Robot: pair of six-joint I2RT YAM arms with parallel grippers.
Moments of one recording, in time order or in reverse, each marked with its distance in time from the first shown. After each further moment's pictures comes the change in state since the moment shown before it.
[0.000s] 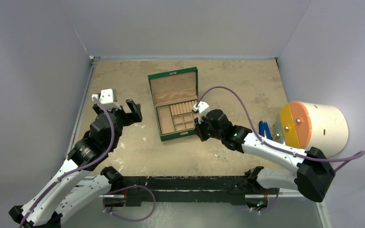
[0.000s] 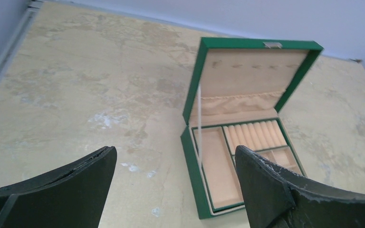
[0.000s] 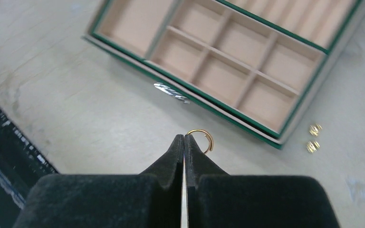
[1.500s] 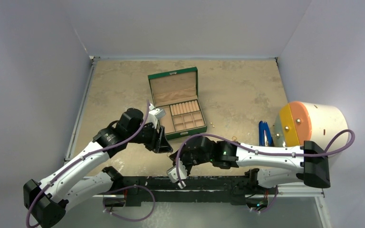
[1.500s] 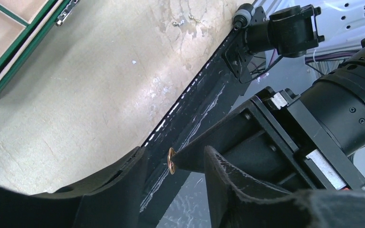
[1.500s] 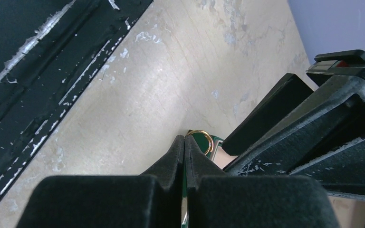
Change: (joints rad) left arm 0.000 0.246 -0.094 -0.095 1.218 -0.078; right arm 0.492 0.038 0.108 -0.034 -0.264 -1.279
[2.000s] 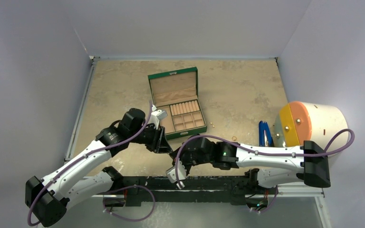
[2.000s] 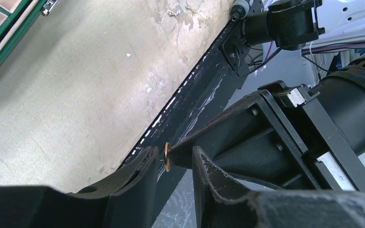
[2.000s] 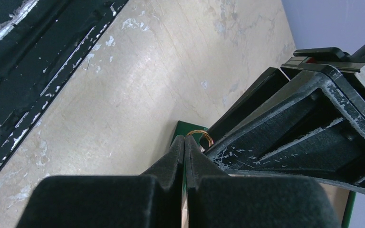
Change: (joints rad) left arm 0.000 0.032 -0.015 0.020 0.045 0.000; right arm 0.023 0.003 0.000 0.013 0.082 -0.040
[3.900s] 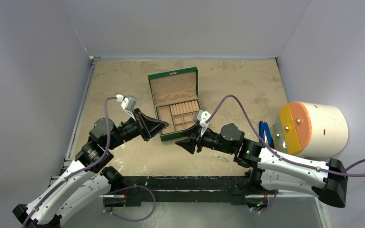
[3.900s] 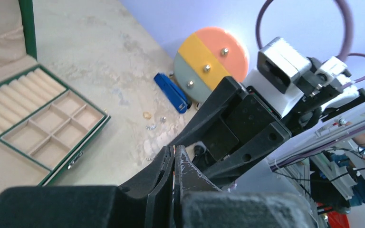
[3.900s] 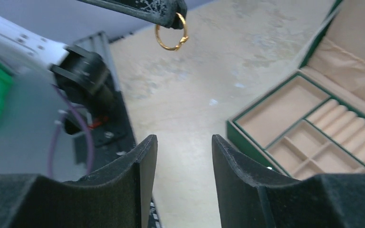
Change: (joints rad) left arm -0.008 -0.299 -0.037 0.415 -0.281 -0.173; right arm -0.205 -0.302 -0.175 0.340 0.113 1.234
